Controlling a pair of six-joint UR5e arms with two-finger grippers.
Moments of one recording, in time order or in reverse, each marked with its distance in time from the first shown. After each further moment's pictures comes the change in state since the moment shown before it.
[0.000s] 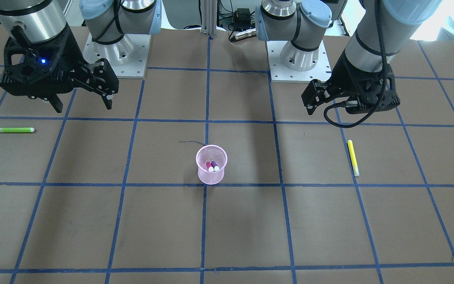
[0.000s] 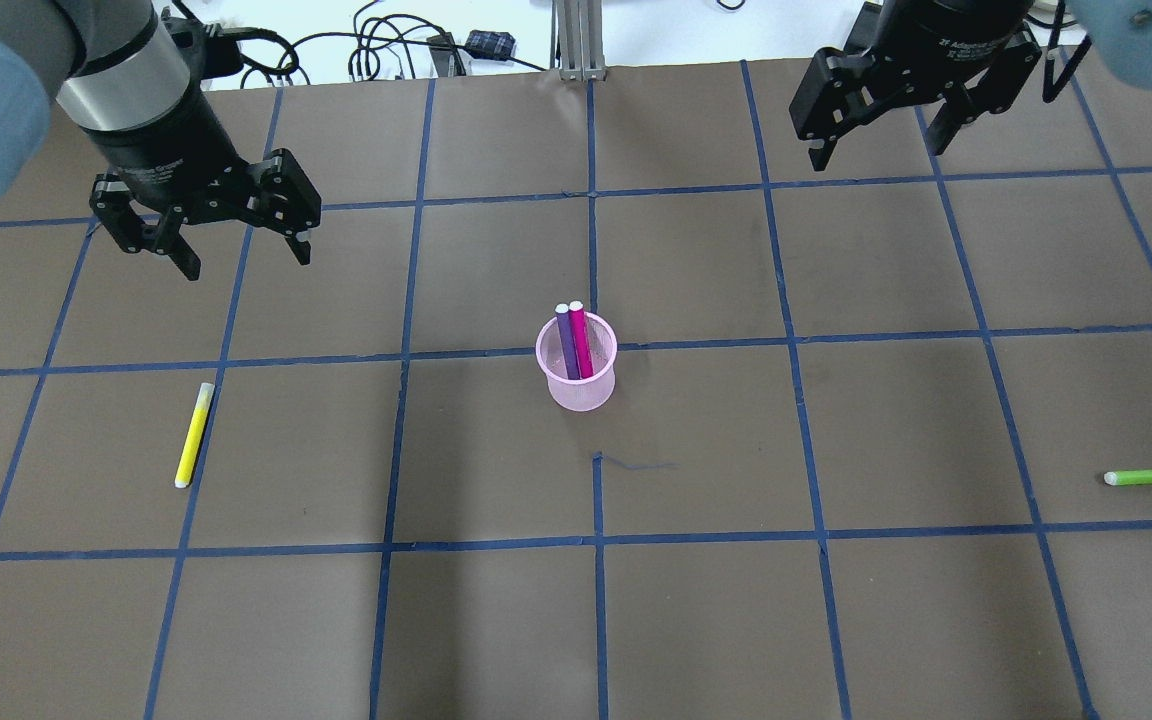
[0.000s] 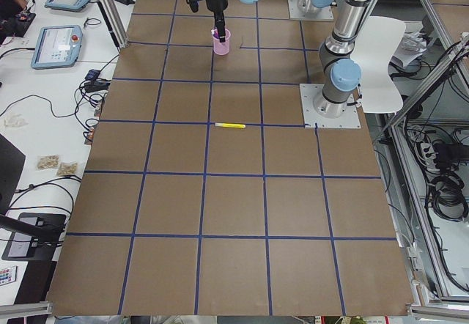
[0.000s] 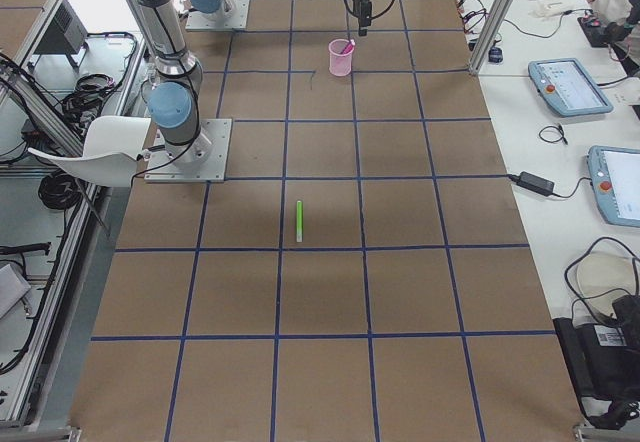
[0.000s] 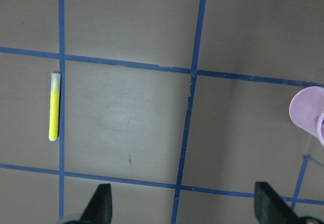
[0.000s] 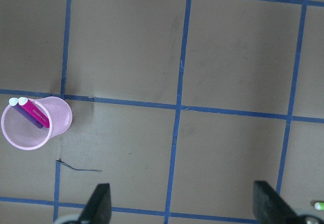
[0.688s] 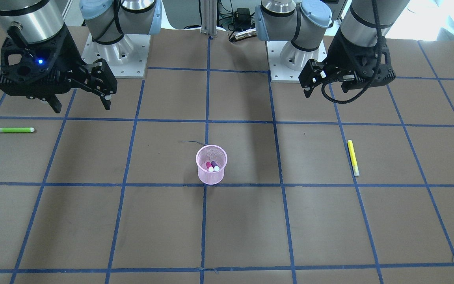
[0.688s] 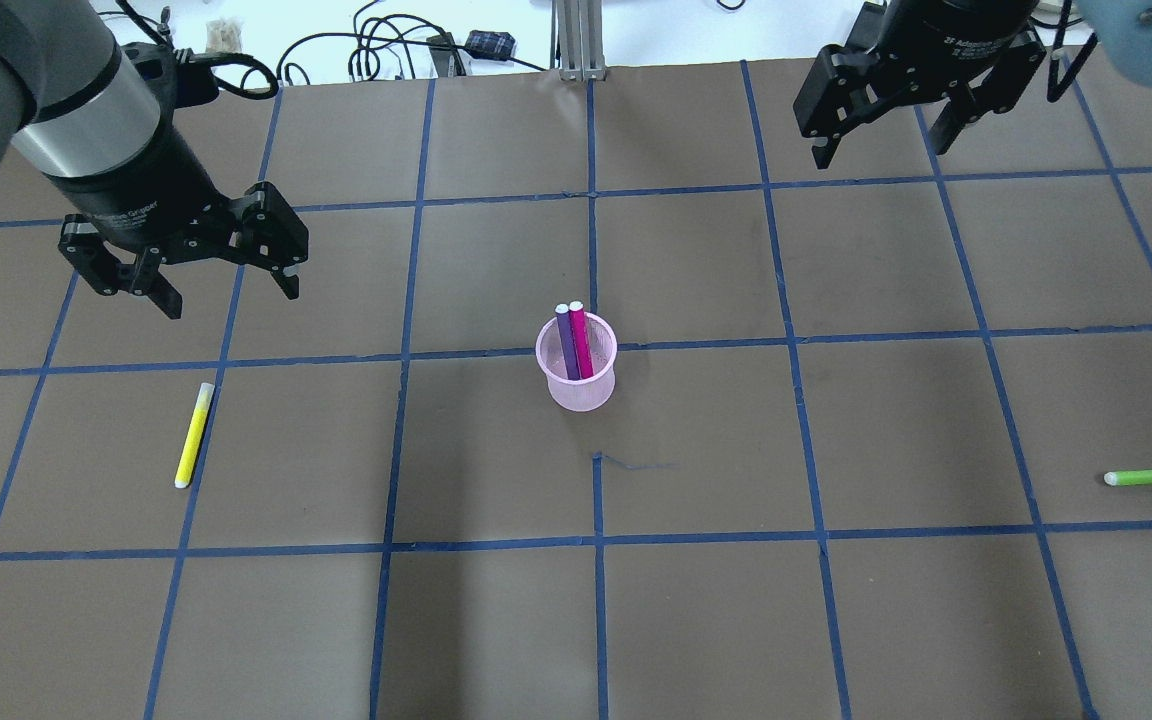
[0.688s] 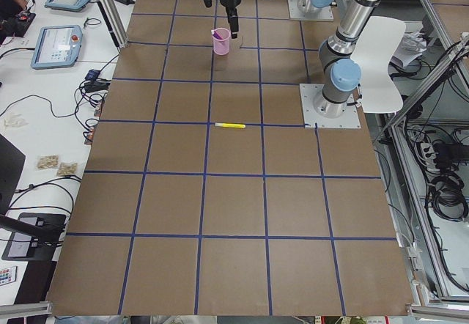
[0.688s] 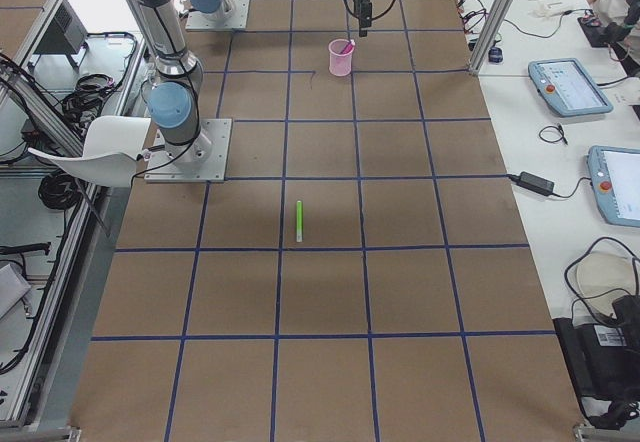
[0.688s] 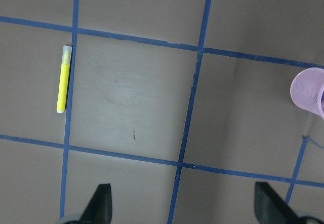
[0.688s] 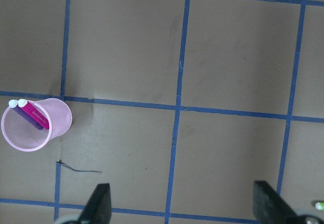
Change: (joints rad) left arm -0.005 0.104 -0.083 -0.004 -0.004 -0.028; right arm -0.006 0.000 0.000 0.000 0.004 0.000
